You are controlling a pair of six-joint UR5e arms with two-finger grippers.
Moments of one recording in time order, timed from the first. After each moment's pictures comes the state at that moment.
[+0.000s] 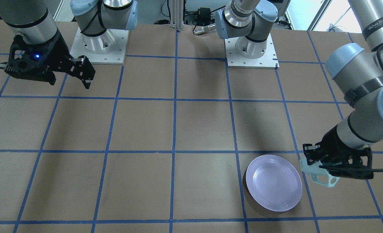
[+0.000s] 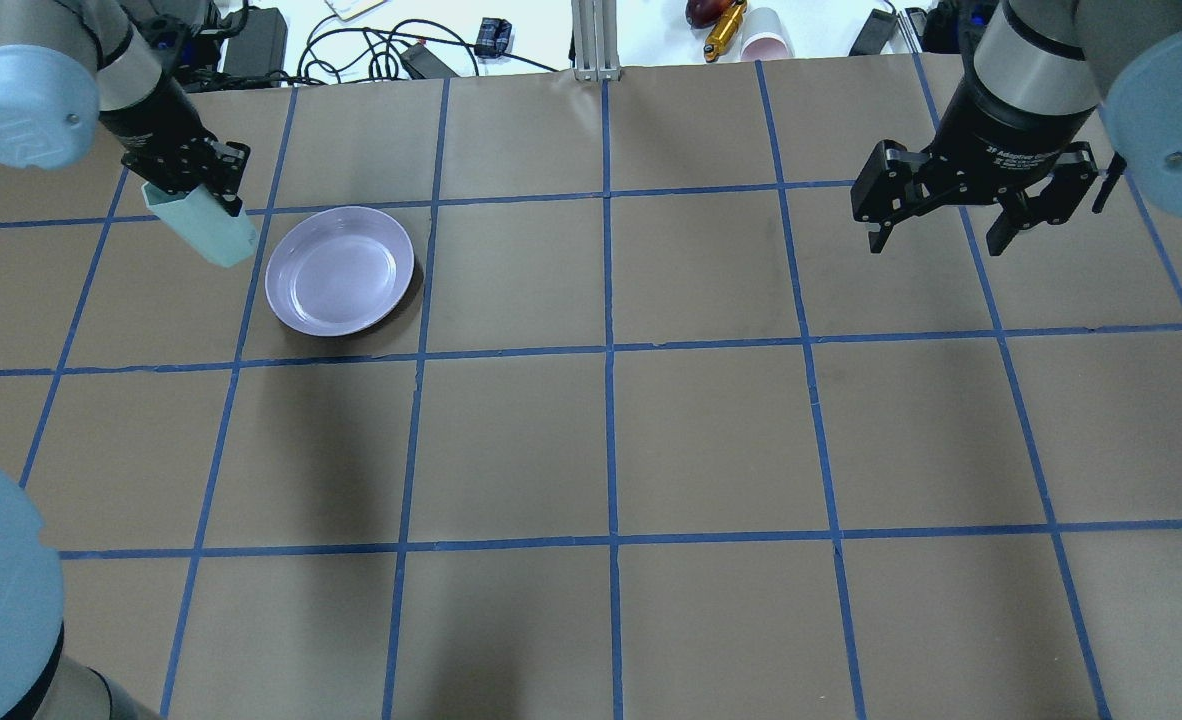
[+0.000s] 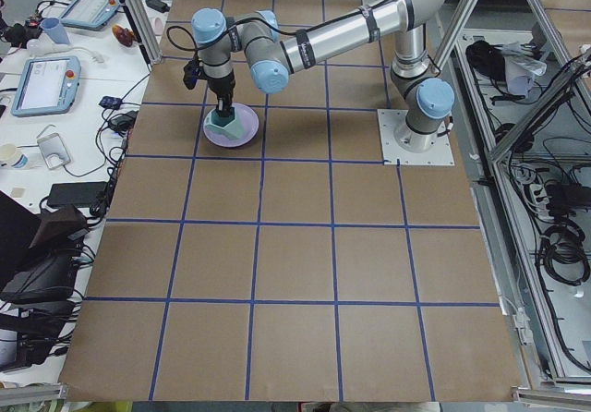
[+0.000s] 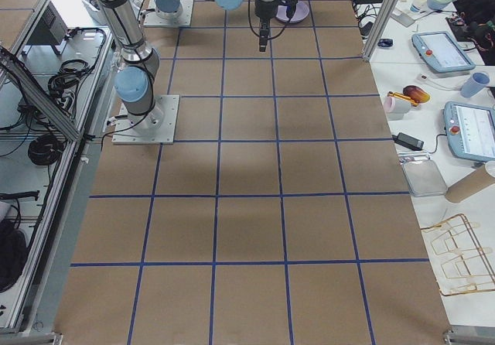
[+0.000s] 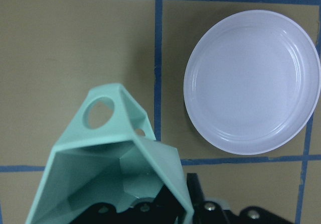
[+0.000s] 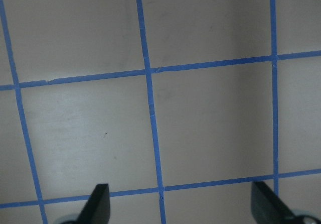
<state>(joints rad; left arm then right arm) -1.35 -1.96 -1.45 -1.28 1.58 0.35 1.52 -1.59 1.63 -1.60 -1.59 0.04</state>
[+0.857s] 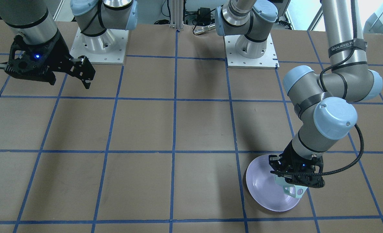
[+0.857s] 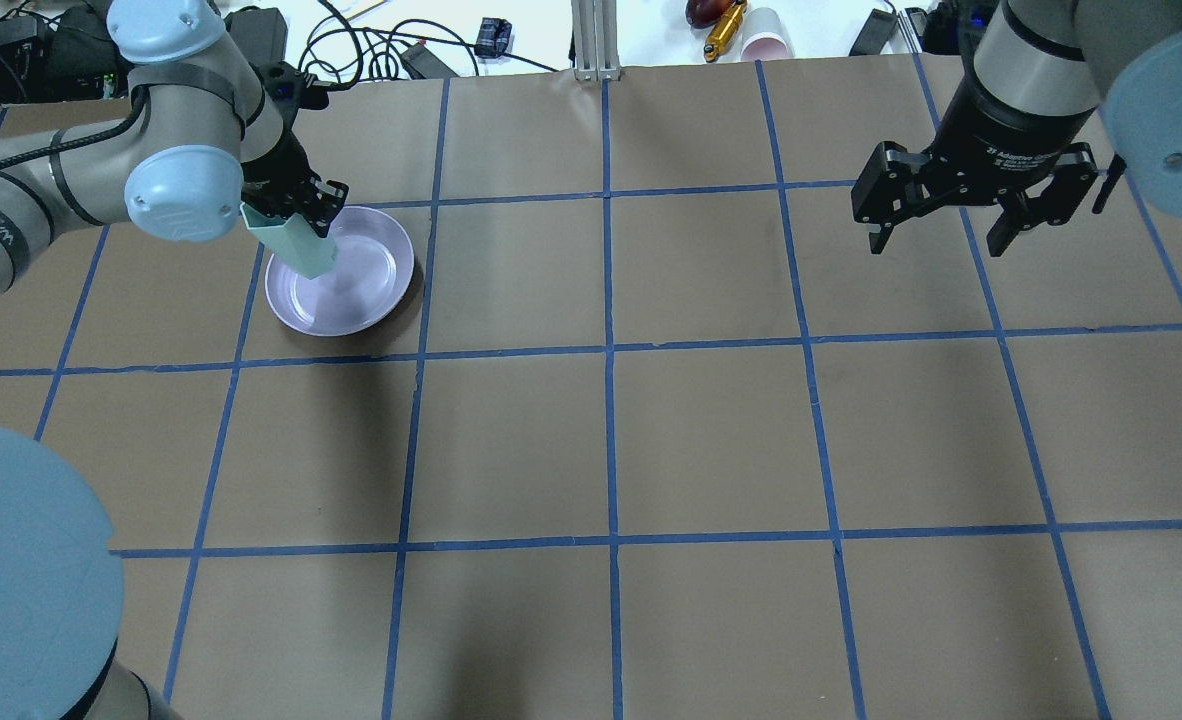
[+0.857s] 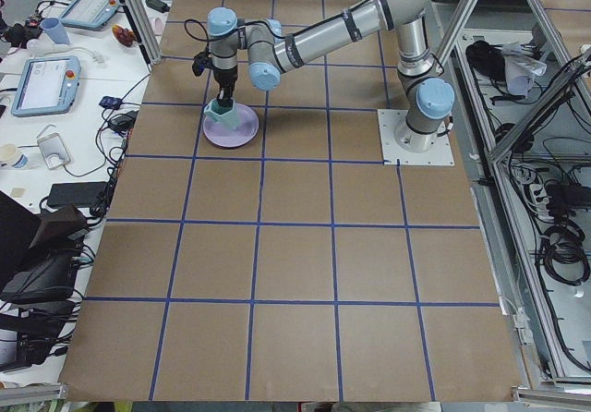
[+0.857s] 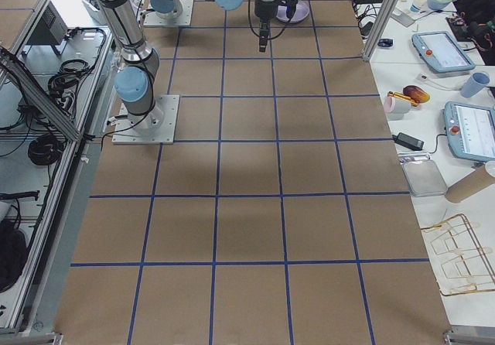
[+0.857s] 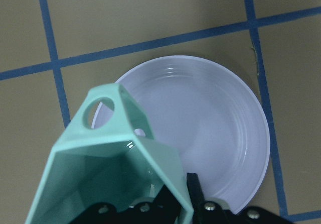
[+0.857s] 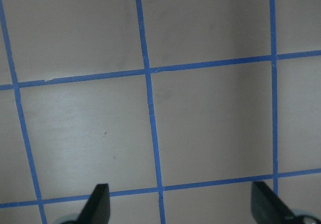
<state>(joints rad) -1.44 -2.02 -1.59 -1.00 1.59 0.33 1.52 -1.59 1.63 -1.60 -1.59 0.04</state>
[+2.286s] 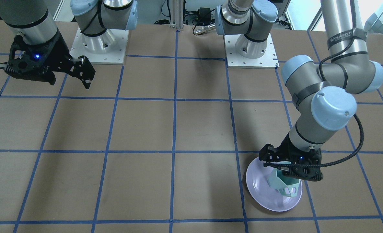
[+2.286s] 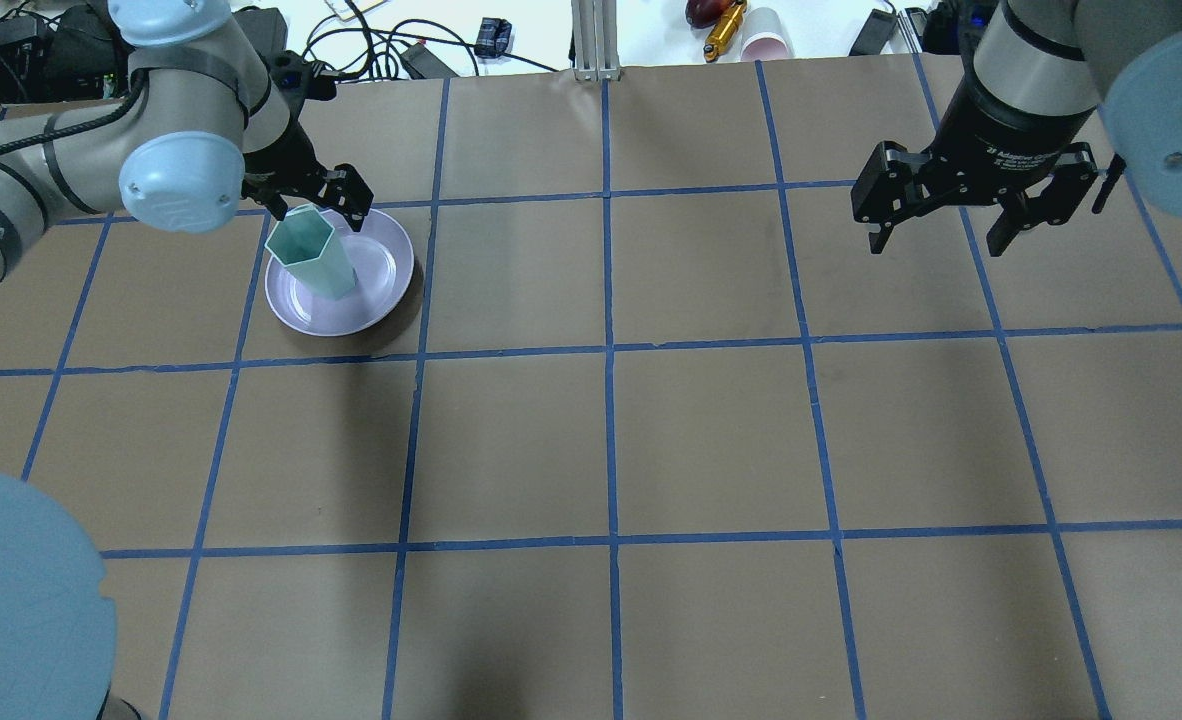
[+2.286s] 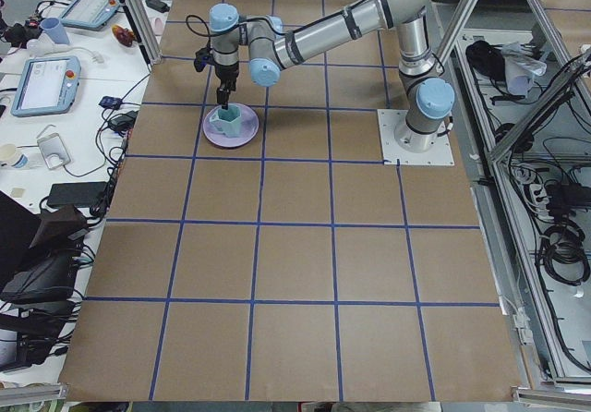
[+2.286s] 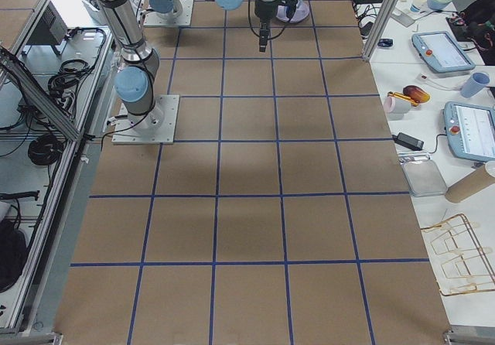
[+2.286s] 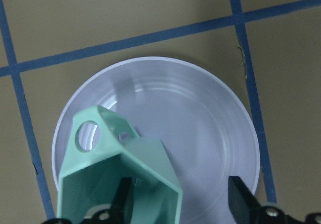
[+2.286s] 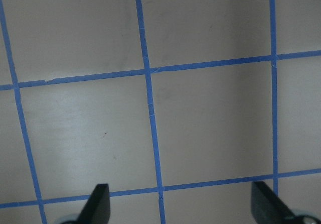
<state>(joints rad) -1.46 -1.95 -1.56 -1.12 1.60 0.30 1.52 -1.59 1.63 -1.60 -1.59 0.04</state>
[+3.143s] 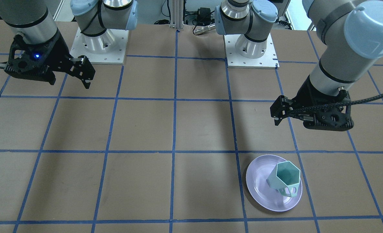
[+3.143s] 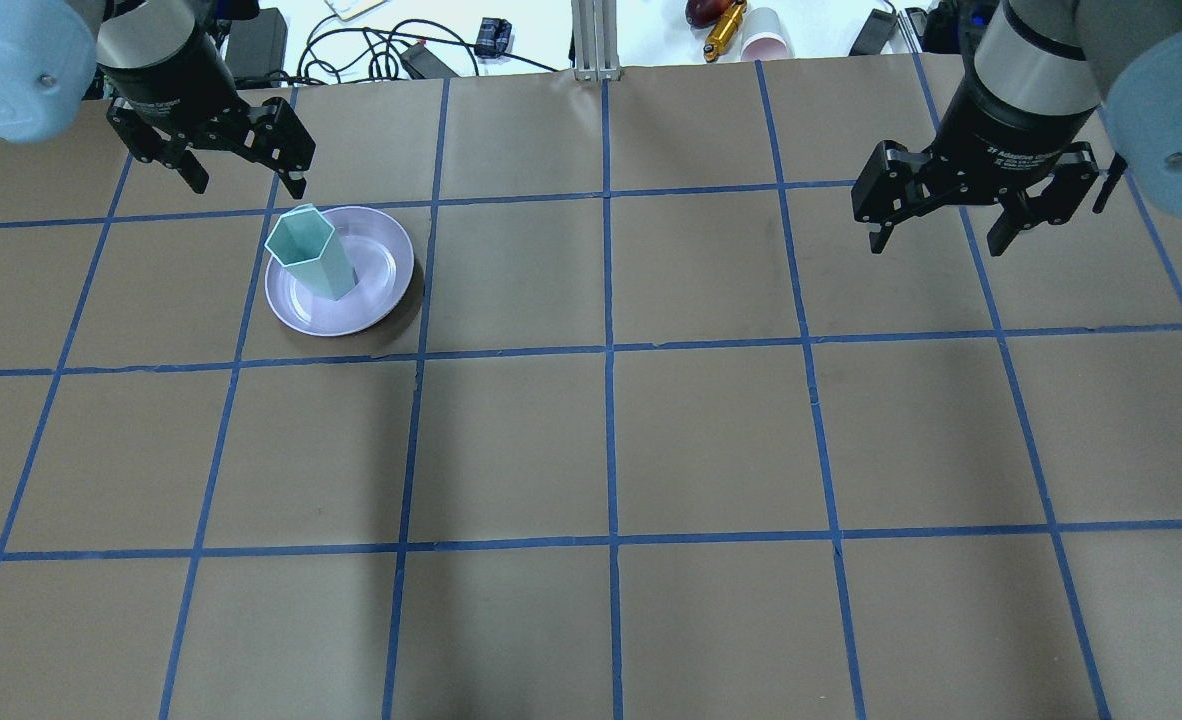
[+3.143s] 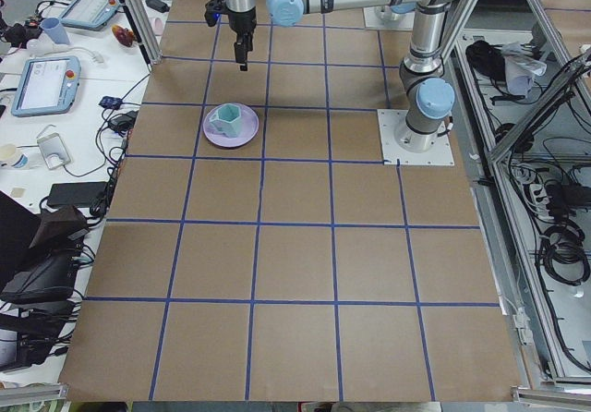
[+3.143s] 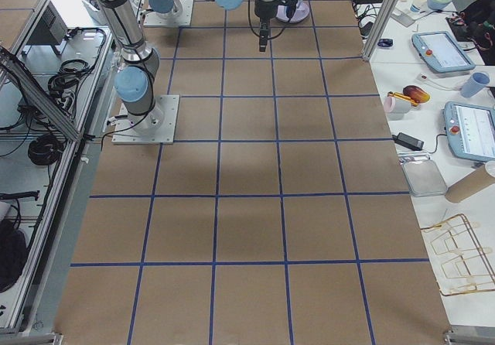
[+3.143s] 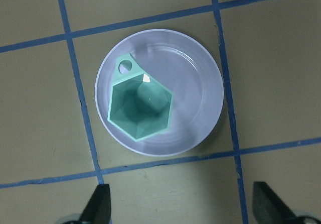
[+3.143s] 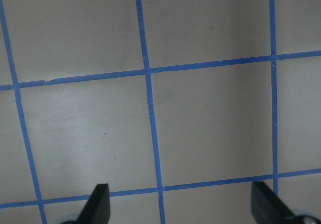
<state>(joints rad) -1.47 -1.75 -1.46 -1.48 1.62 0.19 1.52 -1.59 1.63 -1.60 -1.59 0.04</state>
